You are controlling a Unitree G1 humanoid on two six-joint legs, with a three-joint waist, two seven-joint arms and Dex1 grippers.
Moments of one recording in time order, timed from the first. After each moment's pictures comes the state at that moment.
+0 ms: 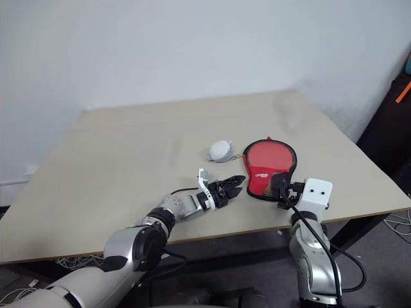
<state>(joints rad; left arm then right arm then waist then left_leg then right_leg) -0.86 -0.14 0.40 1.31 -0.58 0.65 -0.81 0.11 -0.13 -0.12 -0.40 0.16 0.45 -0.14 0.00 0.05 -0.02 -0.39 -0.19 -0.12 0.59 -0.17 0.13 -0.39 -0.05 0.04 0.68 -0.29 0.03</state>
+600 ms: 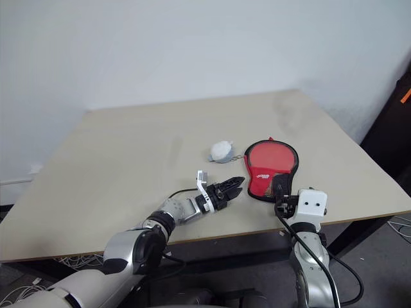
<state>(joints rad) -0.84 -0.13 0.36 1.31 -0.58 0.62 -0.91 0.23 -0.15 -0.05 -0.36 0.07 0.20 -0.06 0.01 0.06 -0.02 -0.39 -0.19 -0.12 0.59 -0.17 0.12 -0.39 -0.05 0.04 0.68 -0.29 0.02</state>
